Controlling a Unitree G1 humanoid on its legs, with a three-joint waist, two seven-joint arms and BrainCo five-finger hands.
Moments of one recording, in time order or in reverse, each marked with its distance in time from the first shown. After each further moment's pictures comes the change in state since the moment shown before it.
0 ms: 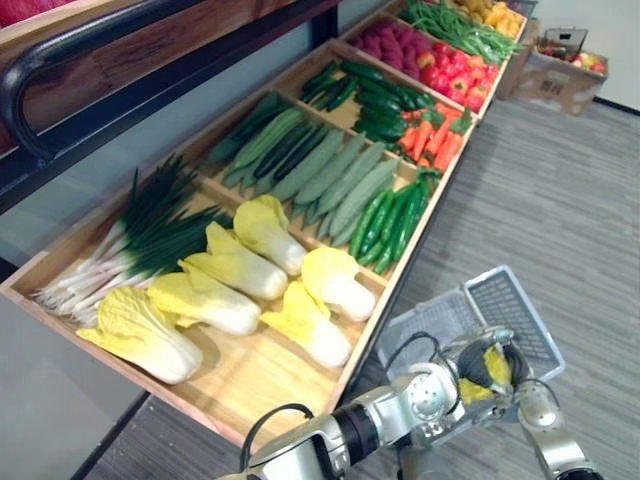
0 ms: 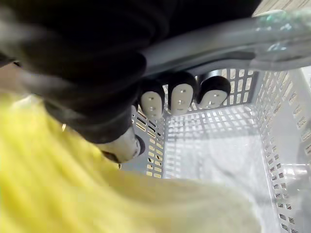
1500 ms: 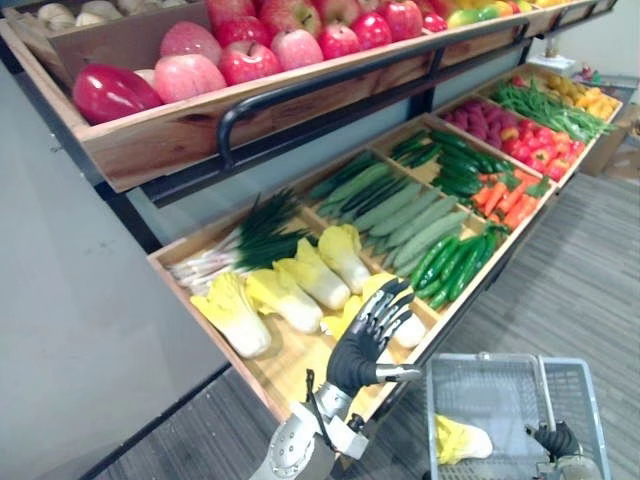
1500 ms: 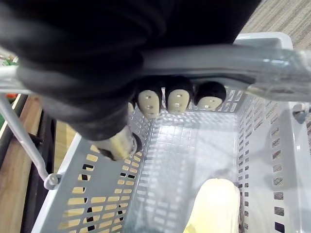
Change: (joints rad) left arm 0.767 0.422 0.434 -1.061 -0.668 -0.103 -0.278; right arm 0.098 0.018 -0.261 0.394 0.000 -0.060 0.046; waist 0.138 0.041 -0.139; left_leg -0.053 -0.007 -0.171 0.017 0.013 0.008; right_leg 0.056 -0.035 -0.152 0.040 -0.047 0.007
